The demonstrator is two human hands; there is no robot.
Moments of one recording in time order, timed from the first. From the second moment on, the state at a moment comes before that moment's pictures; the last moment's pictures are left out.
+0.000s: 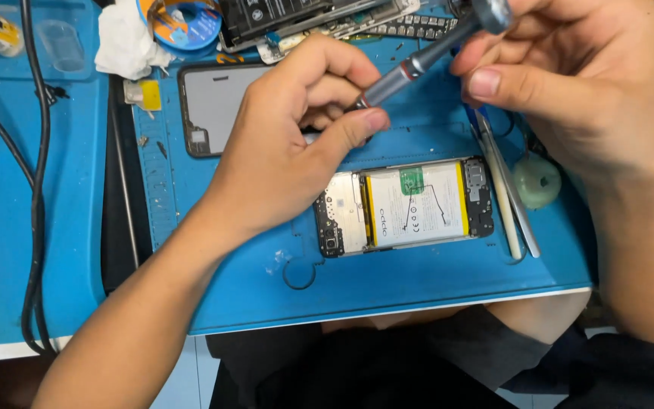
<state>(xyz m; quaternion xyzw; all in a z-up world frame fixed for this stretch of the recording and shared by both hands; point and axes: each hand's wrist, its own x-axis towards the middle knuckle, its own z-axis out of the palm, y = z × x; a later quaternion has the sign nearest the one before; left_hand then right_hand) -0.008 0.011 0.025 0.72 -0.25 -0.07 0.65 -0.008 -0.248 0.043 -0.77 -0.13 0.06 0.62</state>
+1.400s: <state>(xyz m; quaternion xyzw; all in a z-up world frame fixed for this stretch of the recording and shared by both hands) -0.003 0.026 0.044 0.85 -0.36 -0.25 0.27 -0.053 -0.216 0.025 -0.75 -0.42 -0.01 0.52</state>
